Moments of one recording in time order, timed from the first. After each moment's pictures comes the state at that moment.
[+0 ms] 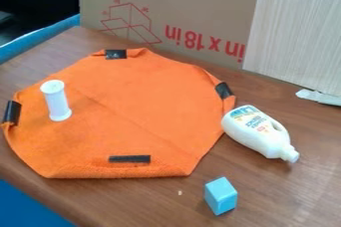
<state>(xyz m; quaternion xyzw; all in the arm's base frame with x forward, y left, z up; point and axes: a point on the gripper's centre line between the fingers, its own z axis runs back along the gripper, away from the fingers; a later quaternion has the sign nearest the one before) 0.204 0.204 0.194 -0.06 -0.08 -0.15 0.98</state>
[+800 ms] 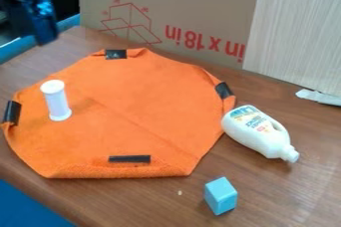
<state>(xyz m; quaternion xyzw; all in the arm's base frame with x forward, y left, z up) 0.262 0.147 0.172 -0.06 -0.08 -0.10 0.99</state>
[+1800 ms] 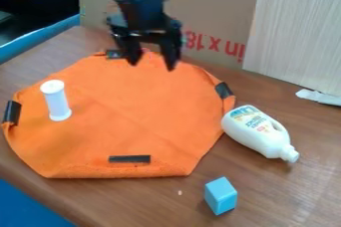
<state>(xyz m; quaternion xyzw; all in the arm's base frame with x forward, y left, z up) 0.341 0.032 0.136 -0.05 -0.20 0.06 0.98</state>
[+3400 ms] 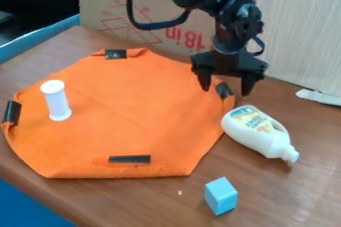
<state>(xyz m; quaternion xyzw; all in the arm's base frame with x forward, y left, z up) 0.426 -0.039 0.073 0.02 -0.26 0.15 0.95</state>
